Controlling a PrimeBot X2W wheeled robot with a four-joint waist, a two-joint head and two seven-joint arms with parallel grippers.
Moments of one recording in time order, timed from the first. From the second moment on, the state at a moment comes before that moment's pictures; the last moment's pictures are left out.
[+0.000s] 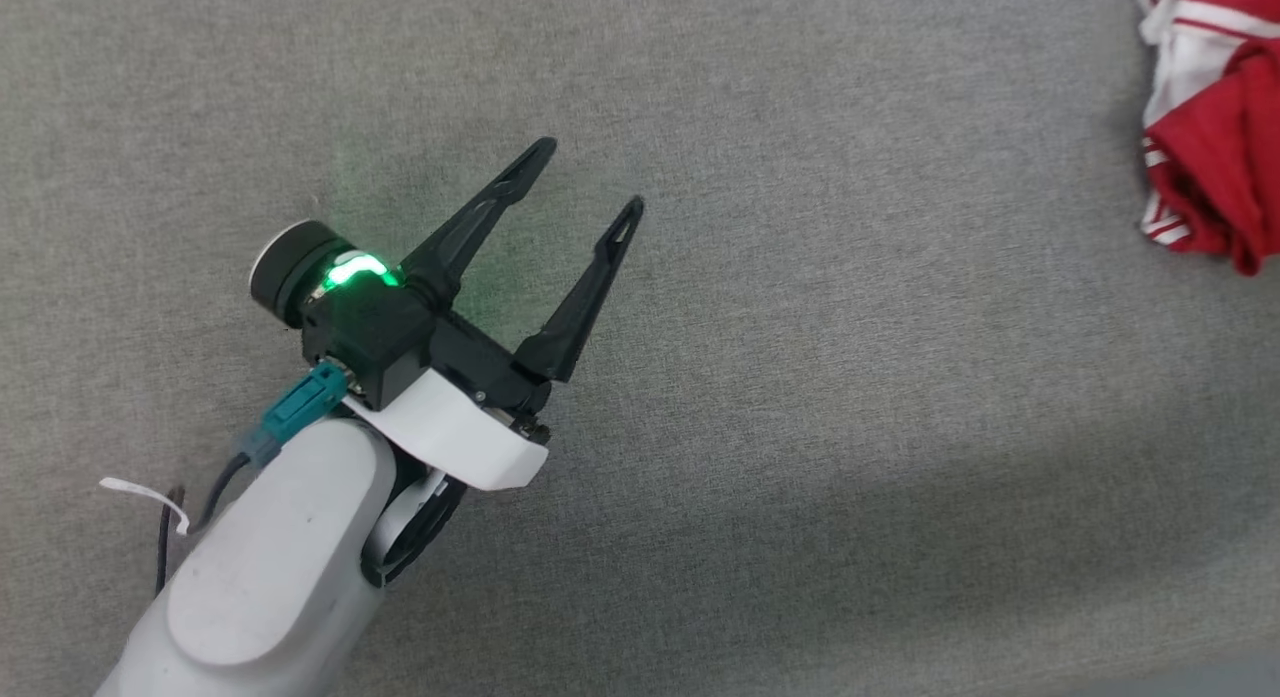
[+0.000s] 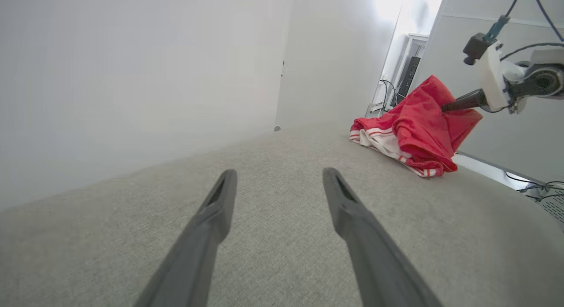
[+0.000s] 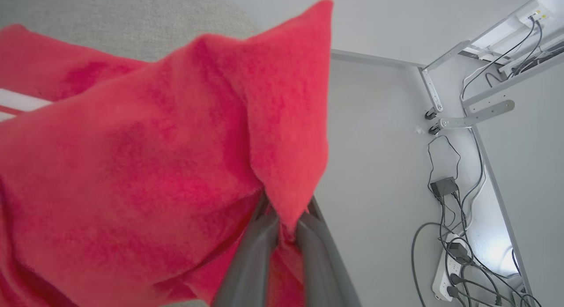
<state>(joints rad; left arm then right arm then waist) -0.58 0.39 -0.59 0.07 -0.43 -0.13 -0.26 -0.91 -0.77 0.19 0.80 0.48 0.13 0.32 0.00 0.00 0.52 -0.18</state>
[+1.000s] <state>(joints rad) -0.46 0.41 -0.42 0.07 -0.44 -0.13 -0.26 -1.01 -0.54 0.07 0.99 0.31 0.13 0.02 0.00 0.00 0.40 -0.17</state>
